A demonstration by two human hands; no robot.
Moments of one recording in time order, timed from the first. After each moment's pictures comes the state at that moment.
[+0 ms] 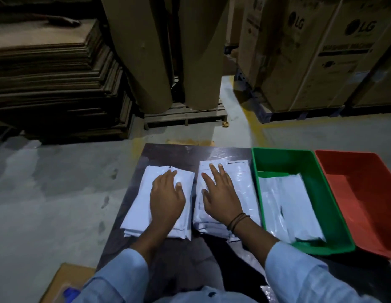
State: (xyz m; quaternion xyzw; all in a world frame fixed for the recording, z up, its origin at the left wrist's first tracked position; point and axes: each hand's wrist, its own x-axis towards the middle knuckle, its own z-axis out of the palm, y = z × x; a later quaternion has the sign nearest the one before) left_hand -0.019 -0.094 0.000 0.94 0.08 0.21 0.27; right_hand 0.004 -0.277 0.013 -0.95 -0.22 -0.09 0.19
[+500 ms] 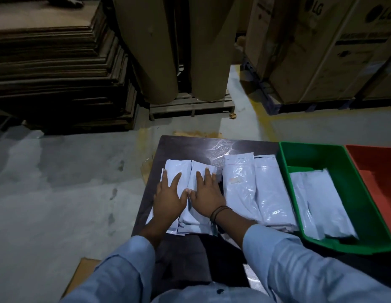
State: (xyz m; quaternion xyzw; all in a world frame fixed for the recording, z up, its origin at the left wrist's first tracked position) left_hand -0.012 0.007 -0.066 0.96 0.09 0.01 0.25; right_hand 0.014 -0.146 -0.028 -0.97 -0.13 0.13 0.17
